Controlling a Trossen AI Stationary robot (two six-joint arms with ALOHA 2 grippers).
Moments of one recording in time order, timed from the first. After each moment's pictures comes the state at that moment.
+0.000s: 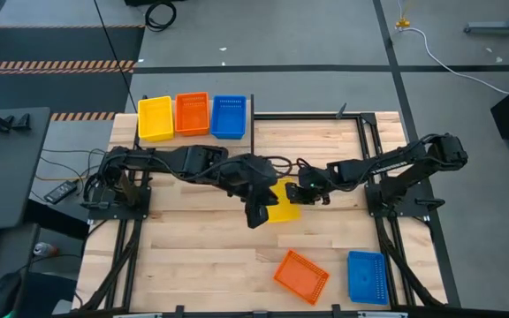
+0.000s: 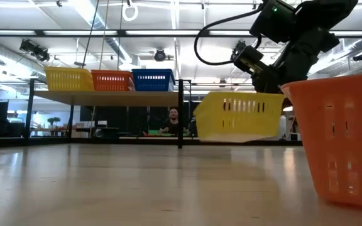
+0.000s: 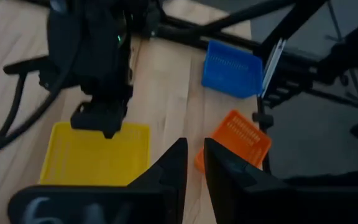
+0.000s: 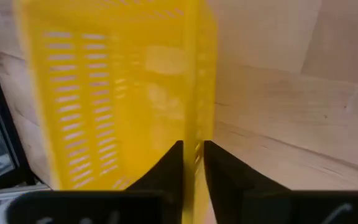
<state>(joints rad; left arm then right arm) -0.15 1.83 2.03 -0.89 -0.01 -0.36 0.00 1.39 0.67 -0.20 -0.10 1.54</state>
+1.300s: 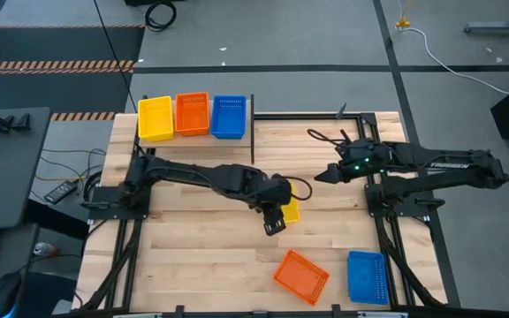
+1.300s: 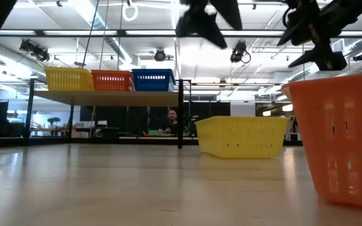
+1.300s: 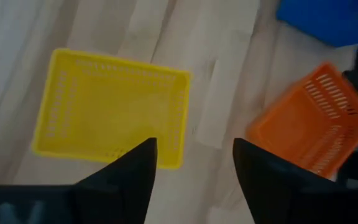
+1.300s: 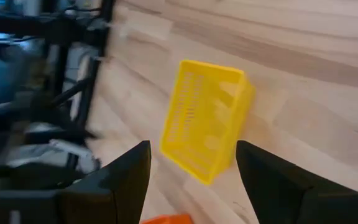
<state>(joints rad) -0.14 2.07 2.03 -0.96 -0.06 -0.45 -0.13 0.72 0.67 -0.58 -0.08 1.14</state>
